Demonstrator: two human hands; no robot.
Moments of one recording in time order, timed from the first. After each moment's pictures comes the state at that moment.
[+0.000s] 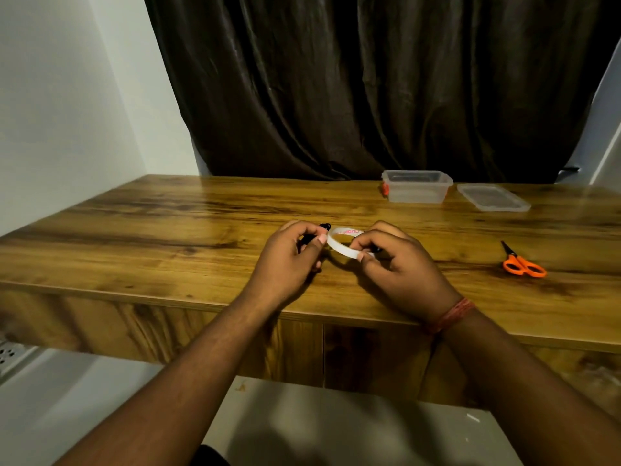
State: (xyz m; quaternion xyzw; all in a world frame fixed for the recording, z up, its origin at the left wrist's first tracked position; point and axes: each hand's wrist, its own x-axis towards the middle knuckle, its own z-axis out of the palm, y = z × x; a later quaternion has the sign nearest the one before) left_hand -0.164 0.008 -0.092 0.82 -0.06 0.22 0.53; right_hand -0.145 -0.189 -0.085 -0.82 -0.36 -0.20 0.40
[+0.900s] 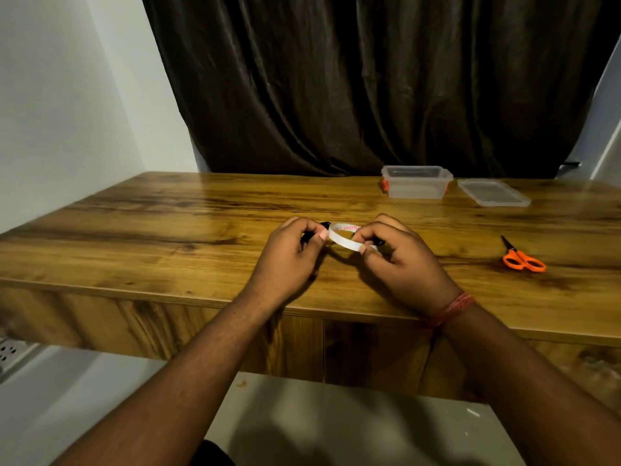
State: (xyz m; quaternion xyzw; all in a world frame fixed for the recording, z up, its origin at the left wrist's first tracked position) left_hand -0.161 0.006 -0.095 0.85 -0.08 0.27 0.44; right_hand -0.145 -0.190 -0.084 -0.82 -0.34 -0.20 0.42
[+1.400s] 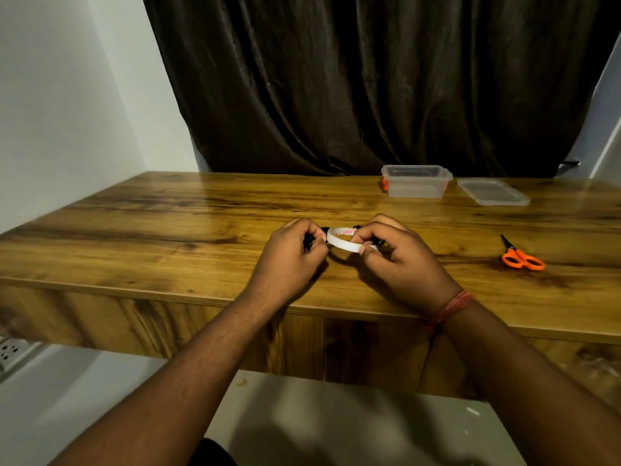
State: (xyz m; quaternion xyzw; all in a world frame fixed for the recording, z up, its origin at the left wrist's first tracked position) left_hand -0.163 0.006 -0.094 0.88 -0.08 0.29 0.36; right_hand -0.145 -0.190 -0.085 -0.81 -0.35 -0.18 0.43
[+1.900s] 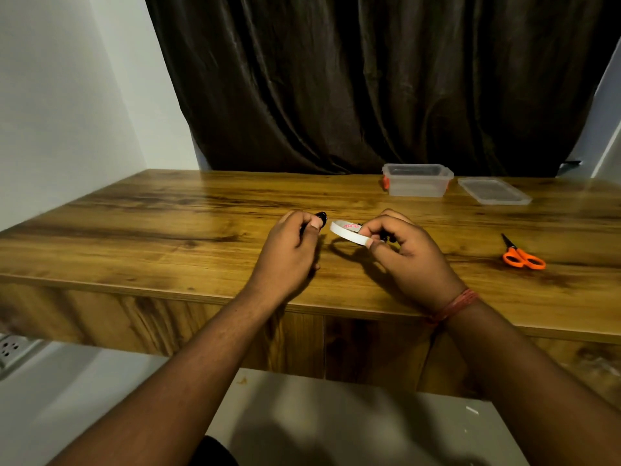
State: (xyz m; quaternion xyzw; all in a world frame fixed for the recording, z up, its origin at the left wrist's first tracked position) left_hand -0.161 0.006 -0.094 0.82 -0.07 0.28 0.49; right_hand -0.144 -0.192 -0.084 -0.78 -0.33 -0.18 0.49
